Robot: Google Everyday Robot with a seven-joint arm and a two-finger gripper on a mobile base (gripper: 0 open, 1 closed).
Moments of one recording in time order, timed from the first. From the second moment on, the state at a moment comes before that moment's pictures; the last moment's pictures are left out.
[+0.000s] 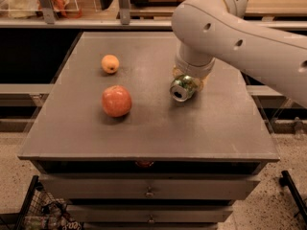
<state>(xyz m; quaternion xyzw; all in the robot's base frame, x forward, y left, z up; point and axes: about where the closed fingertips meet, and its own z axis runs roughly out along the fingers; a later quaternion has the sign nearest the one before) 0.619 -0.123 0.850 -0.93 0.28 -0.24 0.05</state>
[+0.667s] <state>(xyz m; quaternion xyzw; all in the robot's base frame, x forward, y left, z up) 0.615 -0.117 0.841 -0.93 0.27 -0.24 0.03</state>
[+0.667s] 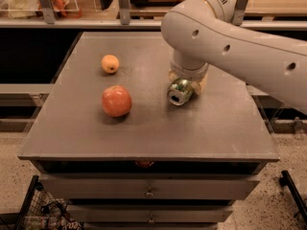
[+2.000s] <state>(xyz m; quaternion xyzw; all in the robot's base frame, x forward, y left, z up) 0.618 -0.129 0.863 -0.93 0.34 -0.15 0.05</state>
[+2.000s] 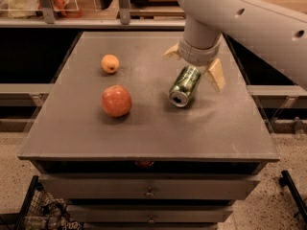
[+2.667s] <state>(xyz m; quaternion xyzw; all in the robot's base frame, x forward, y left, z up) 0.618 -0.135 0.893 -0.91 0.40 -0.10 0.10</state>
